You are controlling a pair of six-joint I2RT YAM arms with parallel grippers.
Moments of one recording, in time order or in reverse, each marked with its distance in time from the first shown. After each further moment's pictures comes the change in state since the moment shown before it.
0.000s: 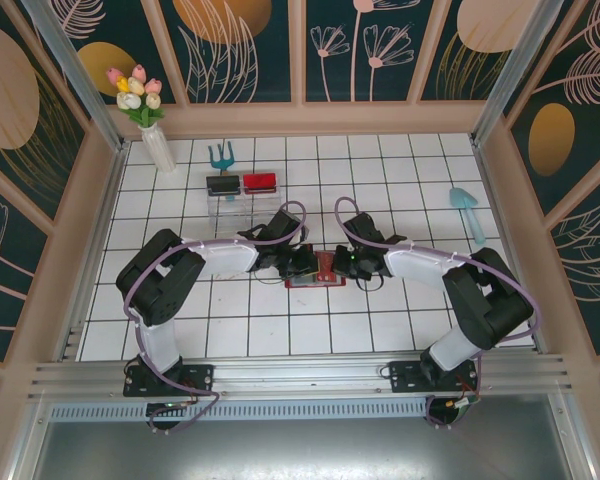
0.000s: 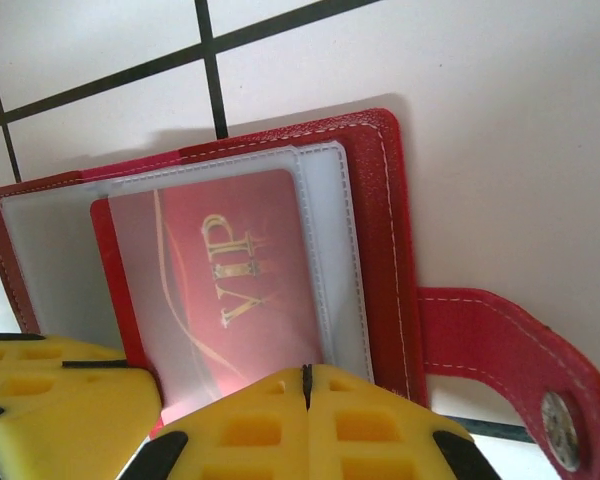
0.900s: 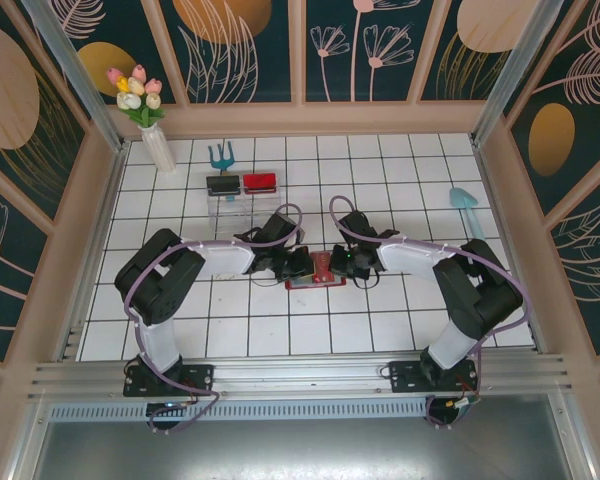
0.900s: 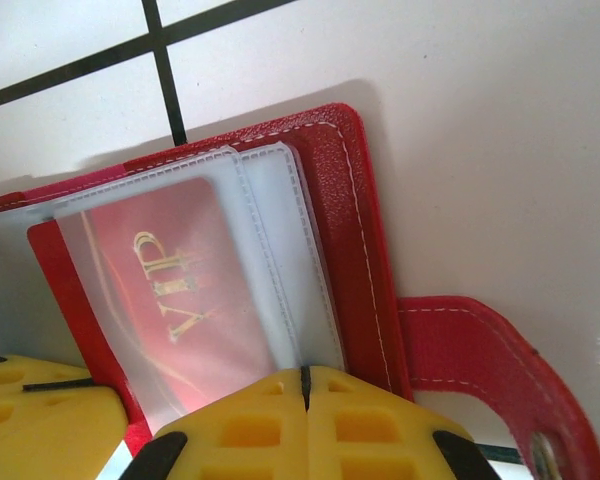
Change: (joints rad) left arm 0.027 -0.003 -0.054 0.039 0.019 0.027; right arm 0.003 0.080 0.061 -0.072 0.027 0.010
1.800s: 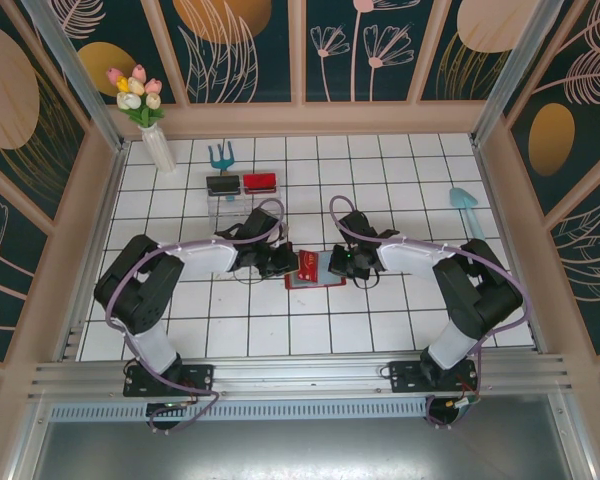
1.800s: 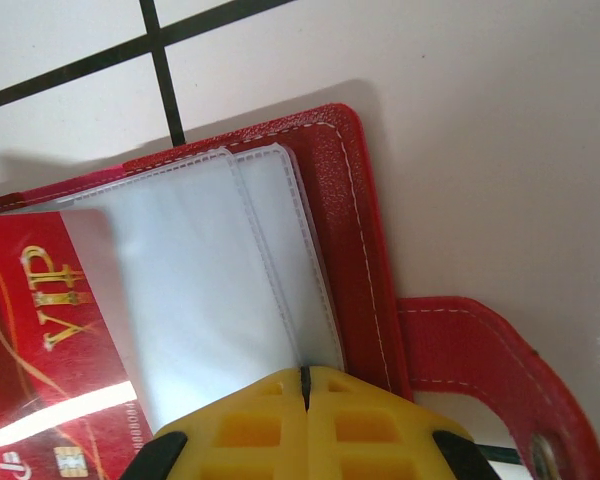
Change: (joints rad) left arm 0.090 -0.123 -0.068 -0.078 0.012 0.065; right arm 0.000 0.001 0.000 0.000 0.000 0.002
